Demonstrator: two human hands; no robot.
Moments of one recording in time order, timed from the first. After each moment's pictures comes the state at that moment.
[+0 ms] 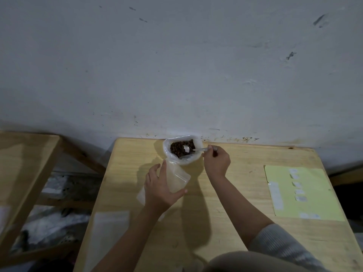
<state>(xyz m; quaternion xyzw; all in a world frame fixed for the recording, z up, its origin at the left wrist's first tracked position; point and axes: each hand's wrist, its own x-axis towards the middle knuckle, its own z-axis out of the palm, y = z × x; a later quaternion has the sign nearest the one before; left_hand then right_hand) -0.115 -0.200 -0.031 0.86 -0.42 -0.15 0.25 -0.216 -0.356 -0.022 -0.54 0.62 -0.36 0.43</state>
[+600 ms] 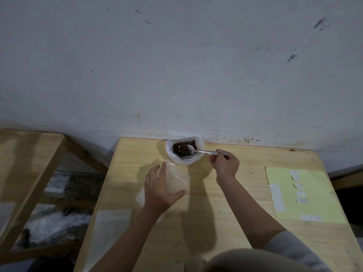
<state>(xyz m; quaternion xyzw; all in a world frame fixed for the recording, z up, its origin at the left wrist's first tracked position) -0.114 -0.193 -0.032 0.86 -0.42 -0.15 0.23 -0.232 -0.362 -0.011 -0.29 0.65 -0.40 0.58</state>
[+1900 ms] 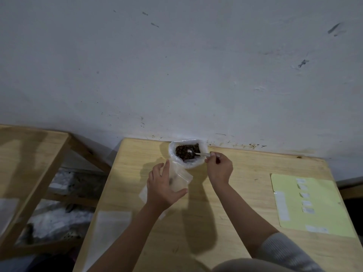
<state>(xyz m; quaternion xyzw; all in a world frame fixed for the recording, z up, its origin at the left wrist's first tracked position) -0.105 -0.209 -0.036 0.86 -0.42 -0.17 0.23 -0.215 -0.353 -0.027 -0.53 0.61 -0.36 0.47</state>
